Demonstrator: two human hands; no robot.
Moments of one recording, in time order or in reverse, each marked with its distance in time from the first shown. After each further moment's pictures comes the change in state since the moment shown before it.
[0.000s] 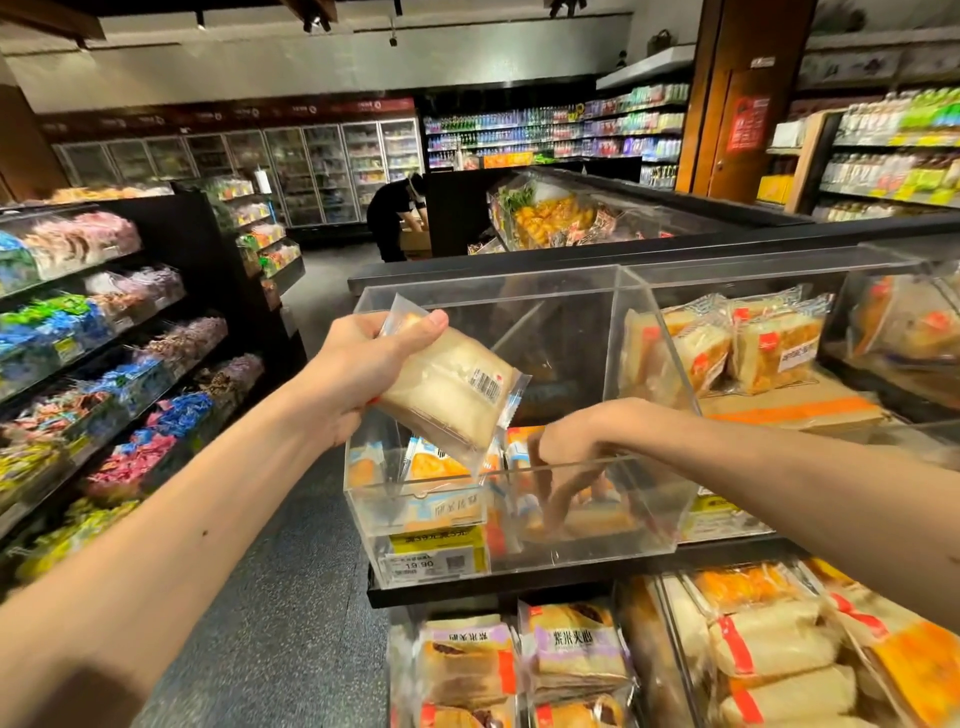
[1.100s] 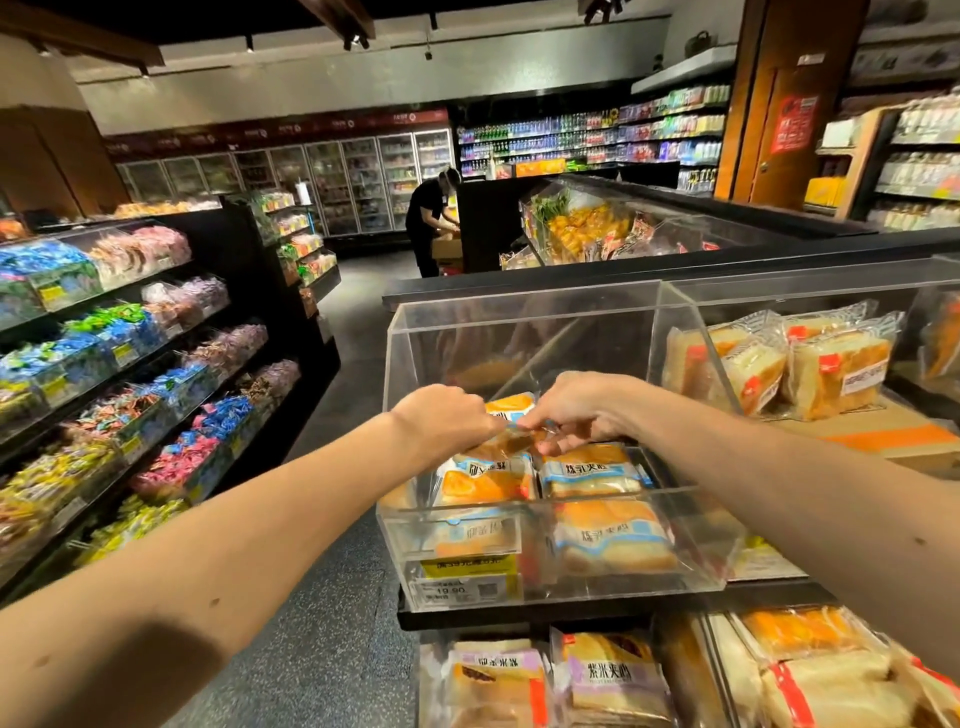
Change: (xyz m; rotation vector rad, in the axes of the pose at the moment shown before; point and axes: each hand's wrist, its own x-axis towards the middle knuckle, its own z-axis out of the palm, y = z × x) left_hand 0.047 -0.040 0.023 1.936 -0.520 0.701; right_hand 0.040 0.003 -0.042 1.158 0.334 0.159
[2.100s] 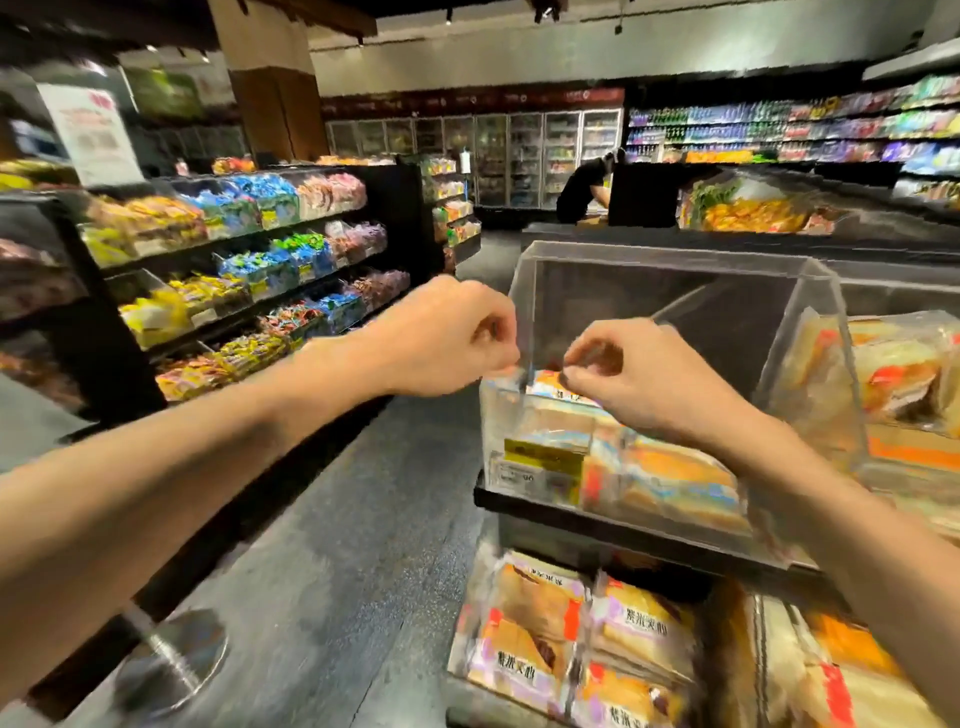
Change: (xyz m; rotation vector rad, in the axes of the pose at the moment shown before) left_hand -0.148 0.026 -0.054 -0.728 0.404 -0.529; right_hand -0.129 0.018 0.048 -0.568 0.319 -0.859
